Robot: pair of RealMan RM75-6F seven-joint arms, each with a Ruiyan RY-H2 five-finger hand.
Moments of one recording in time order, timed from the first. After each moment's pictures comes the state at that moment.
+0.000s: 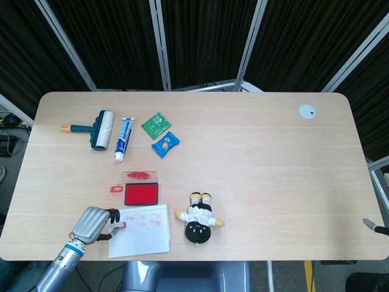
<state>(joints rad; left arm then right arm) -0.31 -1.49 0.13 -1.50 1.51 1.20 0.16 0.04 -0.96 0.11 -1.61 -1.30 1.38 0.07</state>
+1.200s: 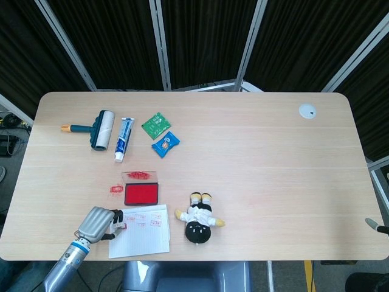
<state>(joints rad) -0.31 -1.56 0.12 -1.40 1.49 1.13 0.19 0.04 -0.95 0.12 -1.60 -1.29 1.37 0.09</state>
